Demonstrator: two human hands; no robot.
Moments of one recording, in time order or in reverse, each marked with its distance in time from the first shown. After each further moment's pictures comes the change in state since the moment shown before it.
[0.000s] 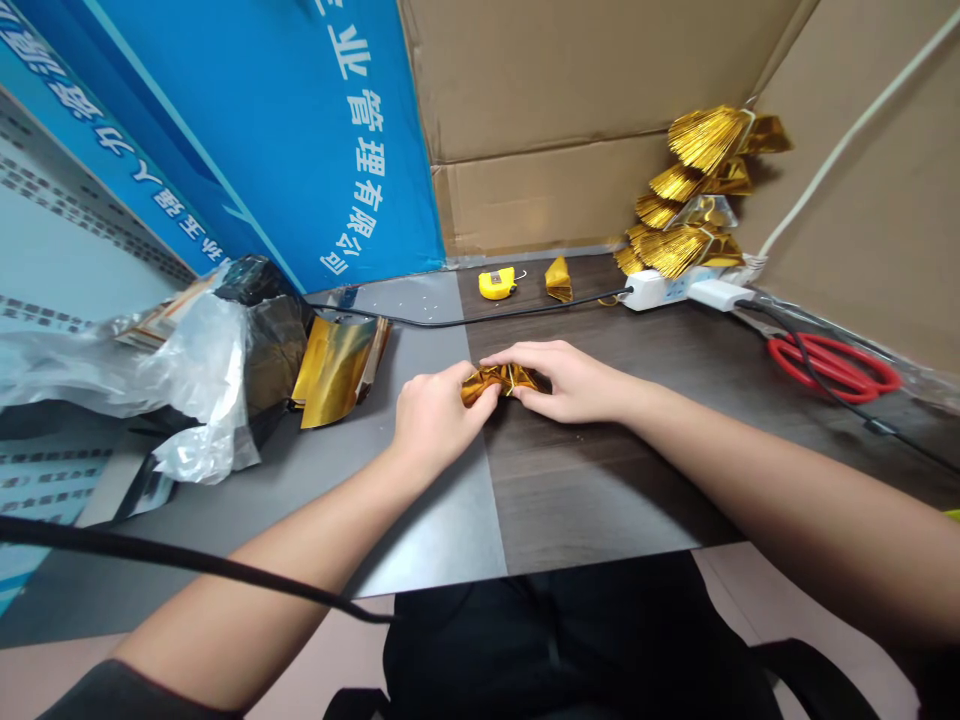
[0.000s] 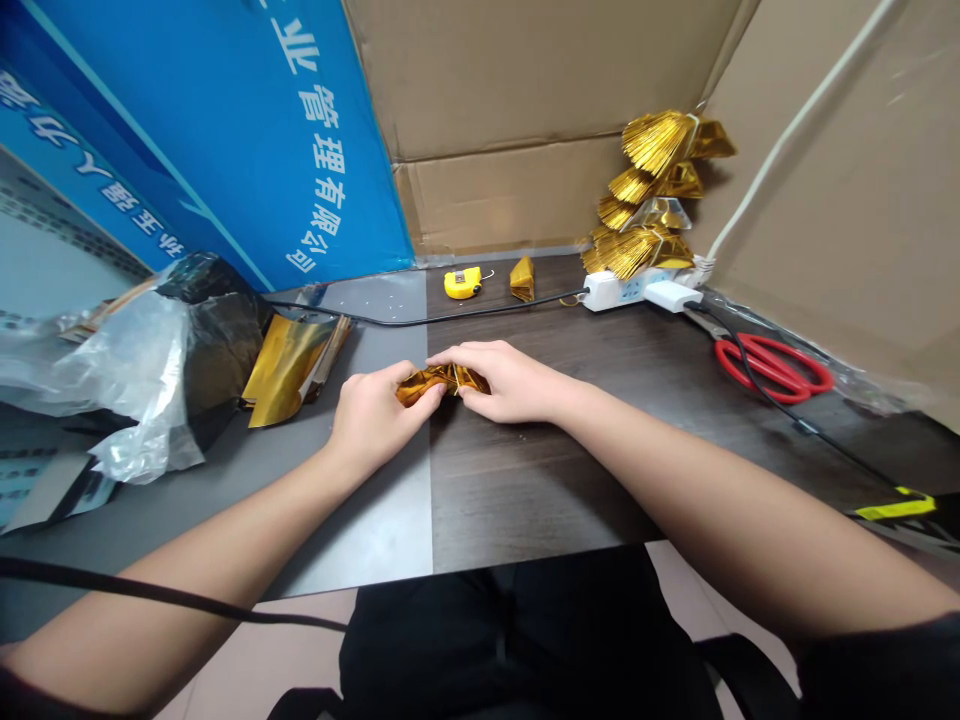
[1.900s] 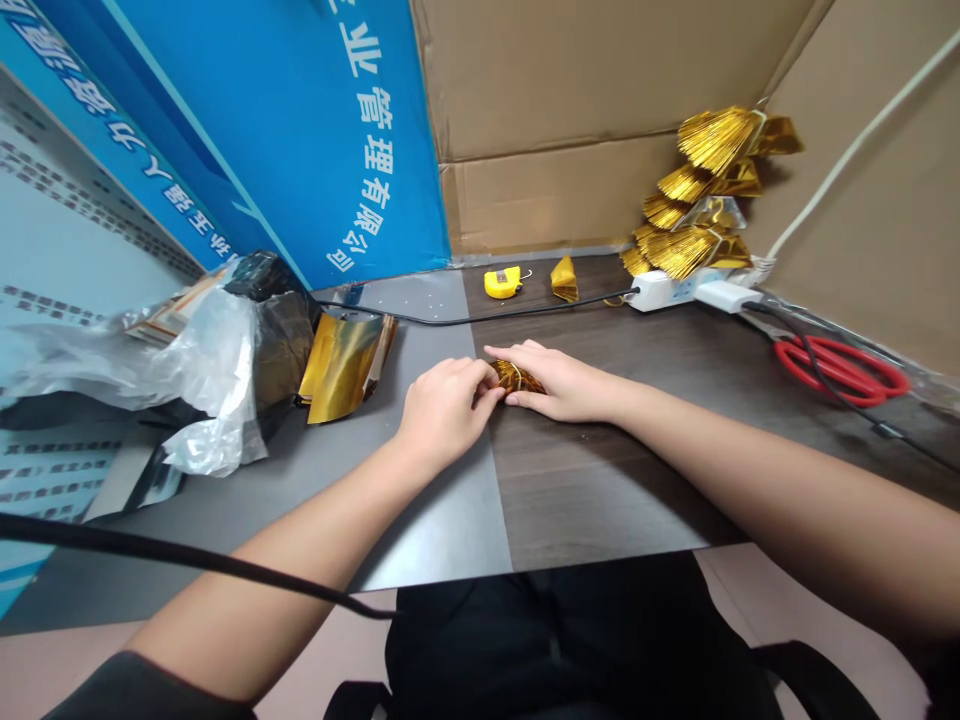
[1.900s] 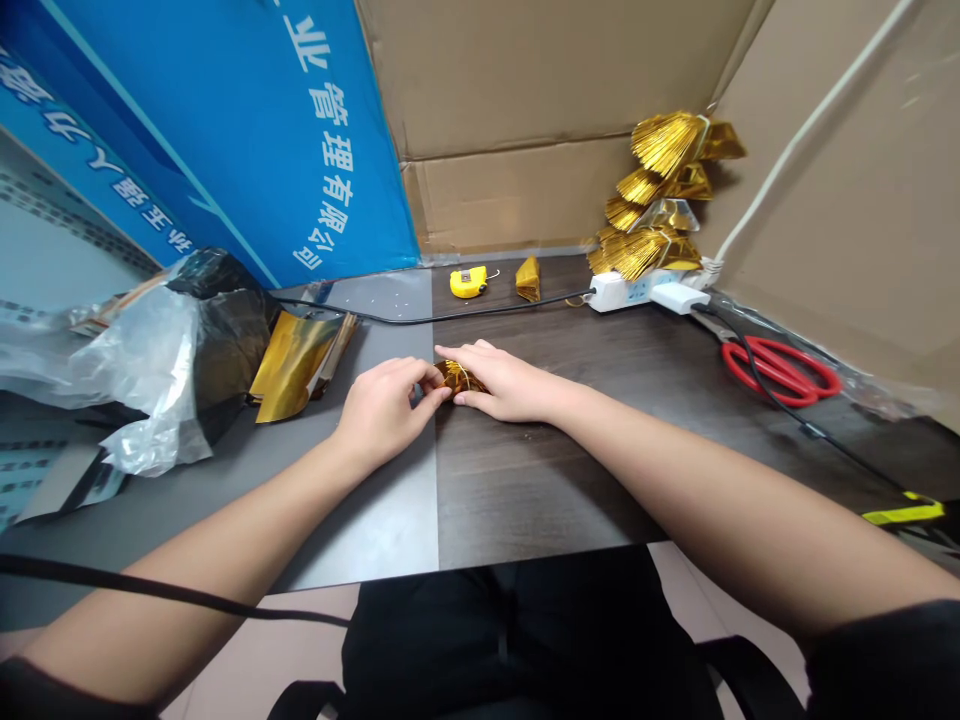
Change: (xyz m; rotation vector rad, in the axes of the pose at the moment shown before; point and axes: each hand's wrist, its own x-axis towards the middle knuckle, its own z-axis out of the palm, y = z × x) left_hand 0.003 -0.007 0.002 0.015 -0.044 0.213; right_hand -0.001 0.018 0.019 -0.030 -0.089 0.101
